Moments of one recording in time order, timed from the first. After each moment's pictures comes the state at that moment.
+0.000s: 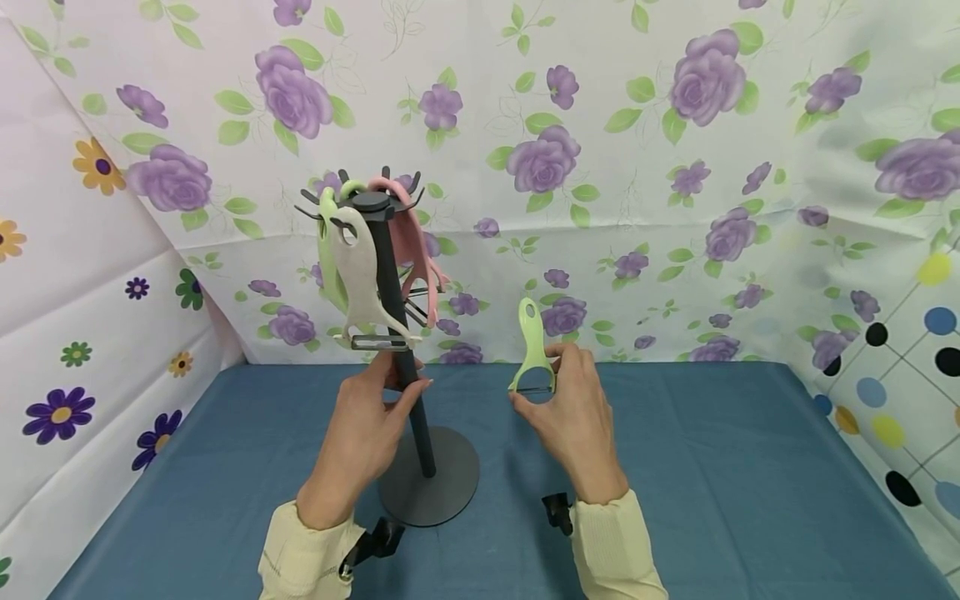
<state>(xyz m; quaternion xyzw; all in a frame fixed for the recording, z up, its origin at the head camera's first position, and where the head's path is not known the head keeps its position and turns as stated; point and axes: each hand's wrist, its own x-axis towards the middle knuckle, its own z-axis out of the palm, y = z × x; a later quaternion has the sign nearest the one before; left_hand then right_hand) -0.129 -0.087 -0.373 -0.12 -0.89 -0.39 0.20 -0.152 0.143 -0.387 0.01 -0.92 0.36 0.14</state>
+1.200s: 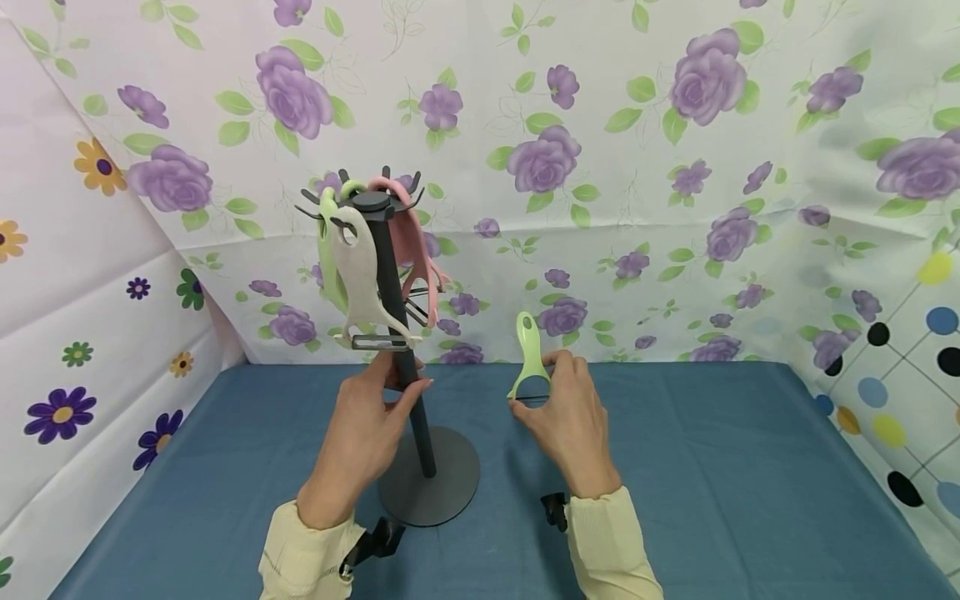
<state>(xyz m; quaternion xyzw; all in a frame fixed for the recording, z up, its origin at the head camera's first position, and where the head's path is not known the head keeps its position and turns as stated) -0.129 -0.087 -0.373 -0.12 -0.89 -0.39 0.20 -0.158 0.142 -0.402 0.00 -0.94 0.33 0.11</state>
